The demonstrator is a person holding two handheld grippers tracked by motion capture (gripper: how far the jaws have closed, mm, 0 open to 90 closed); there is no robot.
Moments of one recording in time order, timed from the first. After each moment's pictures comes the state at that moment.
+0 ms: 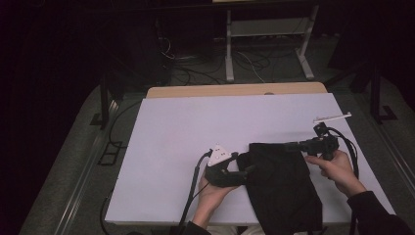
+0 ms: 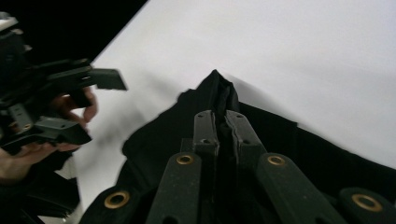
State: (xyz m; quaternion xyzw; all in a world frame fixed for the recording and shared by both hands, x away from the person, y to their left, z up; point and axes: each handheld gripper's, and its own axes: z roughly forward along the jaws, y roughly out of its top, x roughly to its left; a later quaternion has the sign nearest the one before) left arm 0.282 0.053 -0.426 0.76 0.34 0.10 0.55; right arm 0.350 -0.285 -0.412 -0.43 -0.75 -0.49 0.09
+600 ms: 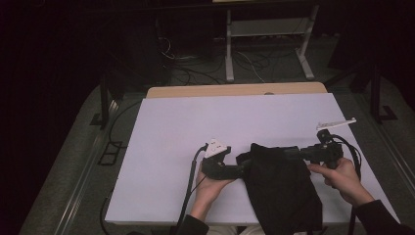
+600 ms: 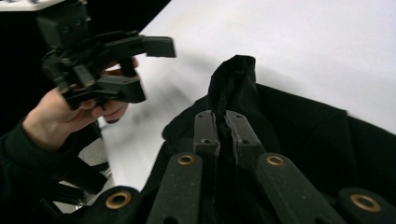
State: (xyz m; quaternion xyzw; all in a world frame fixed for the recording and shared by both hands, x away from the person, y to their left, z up) left arm 0.297 0.061 -0.426 0.75 0.37 0.10 0.54; right arm 0.320 -0.279 -0.400 -0.40 -0.76 -0.50 0.10
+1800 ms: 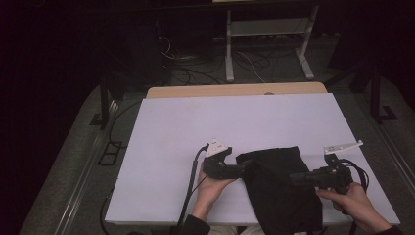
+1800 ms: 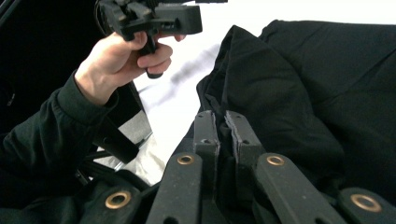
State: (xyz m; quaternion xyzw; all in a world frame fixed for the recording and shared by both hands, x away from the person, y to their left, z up) left arm 0.299 0.057 -0.429 0.75 0.37 0.08 0.54; right arm 0.267 -0.286 -0.423 -0.38 -0.76 -0.50 0.16
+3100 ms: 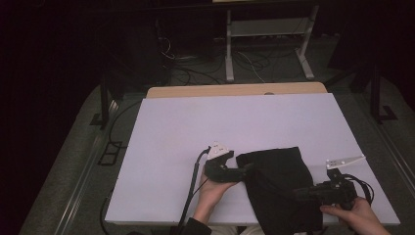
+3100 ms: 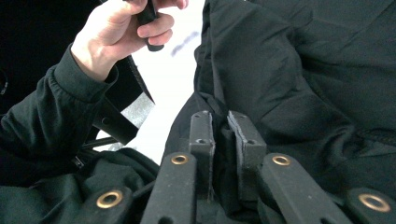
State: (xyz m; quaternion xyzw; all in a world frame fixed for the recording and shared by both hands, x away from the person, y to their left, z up) left arm 0.295 0.055 -0.438 0.75 0.37 0.07 0.54; right arm 0.238 -0.289 -0.438 -0.39 -0.77 -0.48 0.16
